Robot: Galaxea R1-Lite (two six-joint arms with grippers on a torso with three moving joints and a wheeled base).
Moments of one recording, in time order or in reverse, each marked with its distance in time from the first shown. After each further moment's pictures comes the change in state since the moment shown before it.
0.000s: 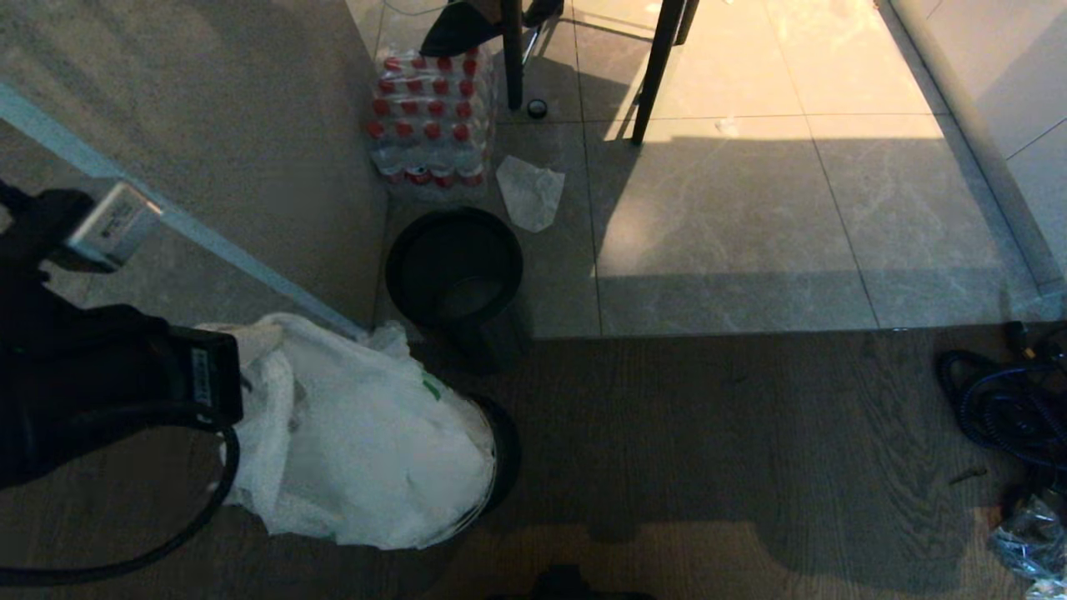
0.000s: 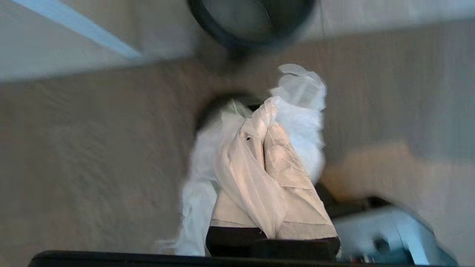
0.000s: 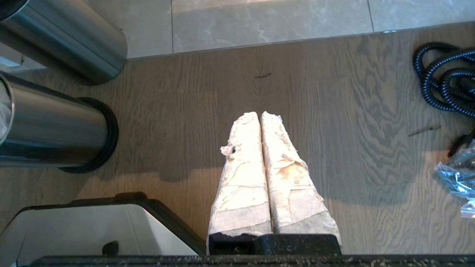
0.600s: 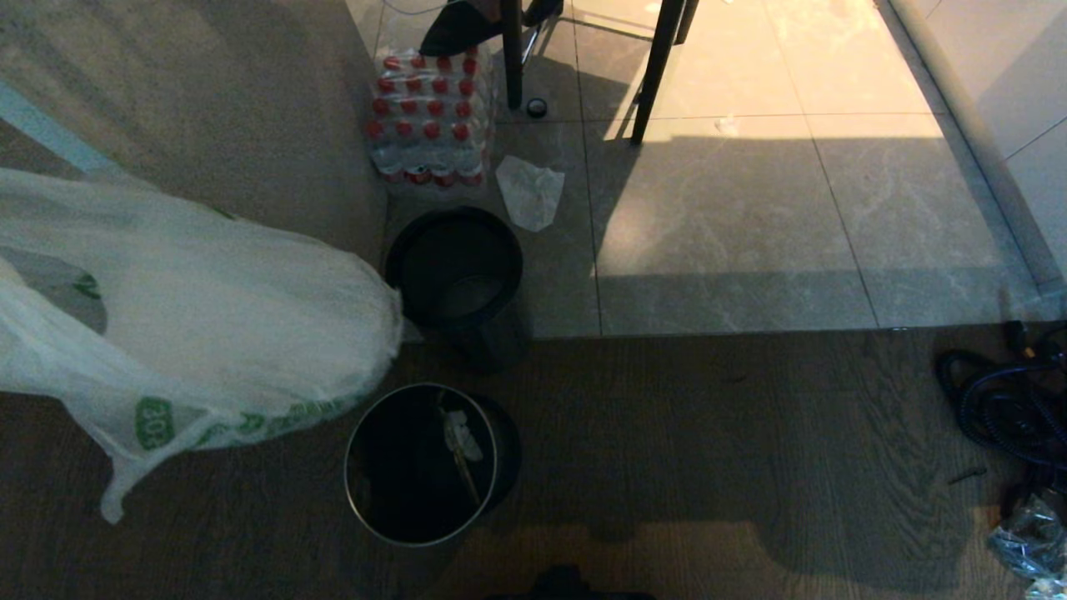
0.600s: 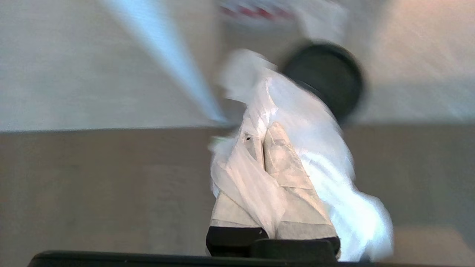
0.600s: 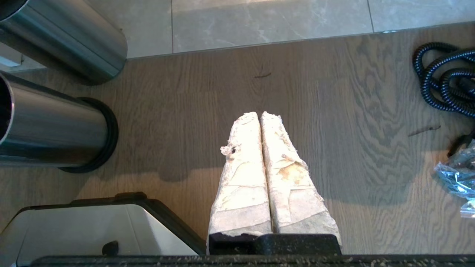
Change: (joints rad) left arm 0.094 -0.288 -0.303 0.298 0.177 0.108; right arm 0.000 0.000 0.000 0.000 0.000 0.000
